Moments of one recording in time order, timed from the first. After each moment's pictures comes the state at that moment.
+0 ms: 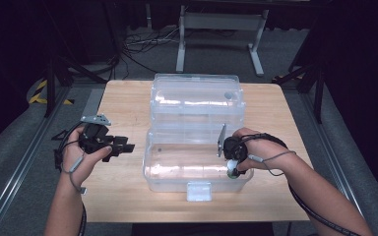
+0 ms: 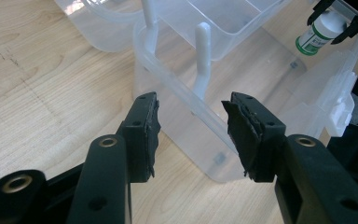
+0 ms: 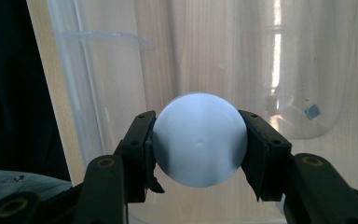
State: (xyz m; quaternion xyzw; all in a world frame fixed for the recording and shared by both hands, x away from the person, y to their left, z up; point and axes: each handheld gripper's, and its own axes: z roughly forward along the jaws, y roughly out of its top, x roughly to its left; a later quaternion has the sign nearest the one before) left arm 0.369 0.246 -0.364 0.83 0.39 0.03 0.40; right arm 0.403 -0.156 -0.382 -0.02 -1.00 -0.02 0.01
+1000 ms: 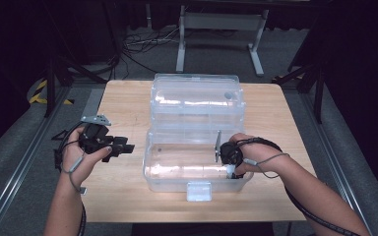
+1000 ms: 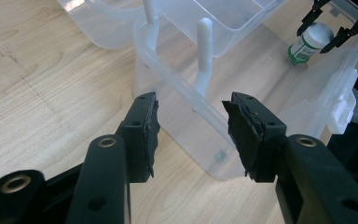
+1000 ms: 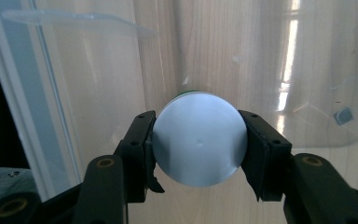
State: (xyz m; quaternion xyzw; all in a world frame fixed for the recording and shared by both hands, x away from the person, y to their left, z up) left arm 0.370 0.246 -0.365 0.83 0.39 0.03 0.40; right arm 0.405 -0.151 -0.408 -0.02 -1.00 0.01 0.03
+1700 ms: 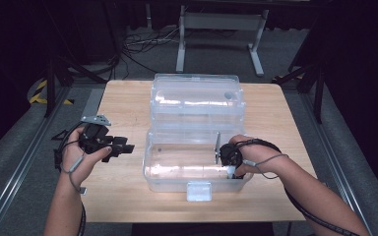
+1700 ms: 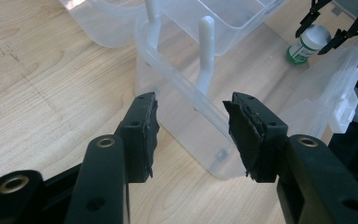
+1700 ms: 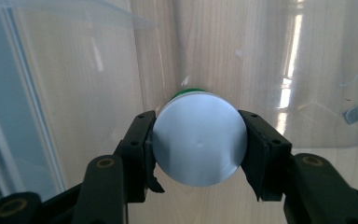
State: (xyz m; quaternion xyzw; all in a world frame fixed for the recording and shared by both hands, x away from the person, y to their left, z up) left arm 0.370 0.247 -0.365 0.83 0.39 0.03 0.40; right arm 0.406 -0.152 -0.416 -0.01 -1.00 0.02 0.03
